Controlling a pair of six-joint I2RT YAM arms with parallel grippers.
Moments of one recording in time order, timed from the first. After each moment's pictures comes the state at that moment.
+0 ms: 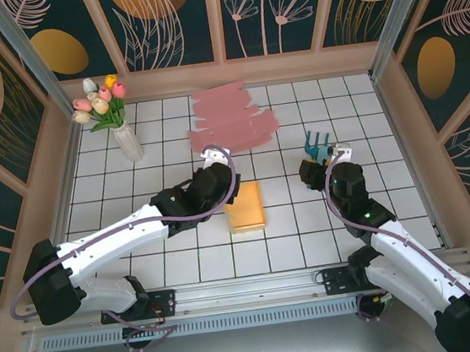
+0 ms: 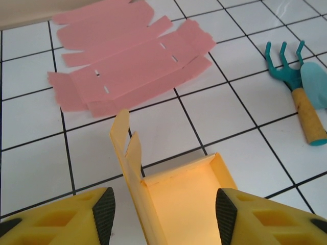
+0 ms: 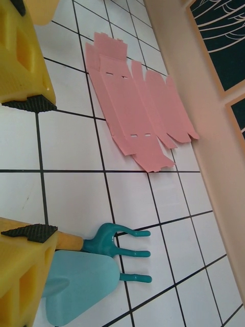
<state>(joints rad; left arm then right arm) -1.03 1.34 1.05 -0.44 -0.51 -0.48 0.44 0.71 0.40 -0.06 0.20 0.45</state>
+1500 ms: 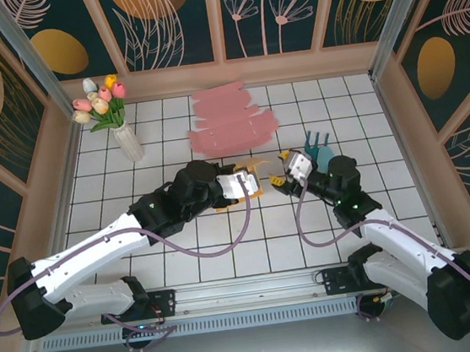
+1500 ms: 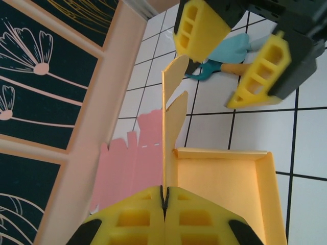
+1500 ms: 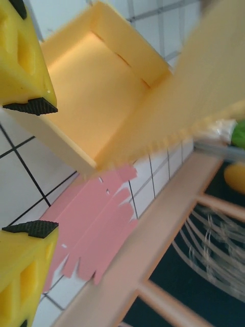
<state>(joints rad) -1.03 1.19 1.03 -0.30 -0.21 0.72 0.44 0.91 0.40 0.32 -0.50 -0.48</state>
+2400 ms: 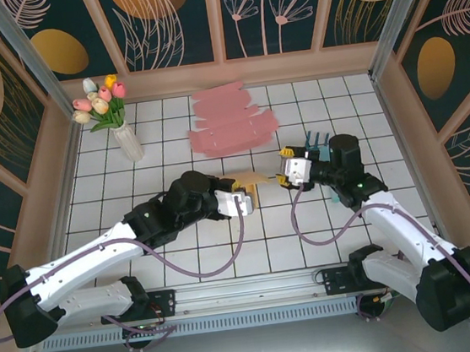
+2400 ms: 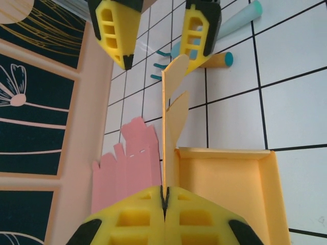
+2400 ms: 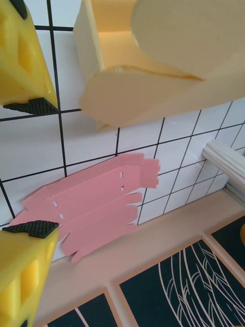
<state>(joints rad) -1.03 1.12 0.92 -0.29 -0.10 0.88 0.32 0.99 0.60 -0.05 -0.65 -1.02</state>
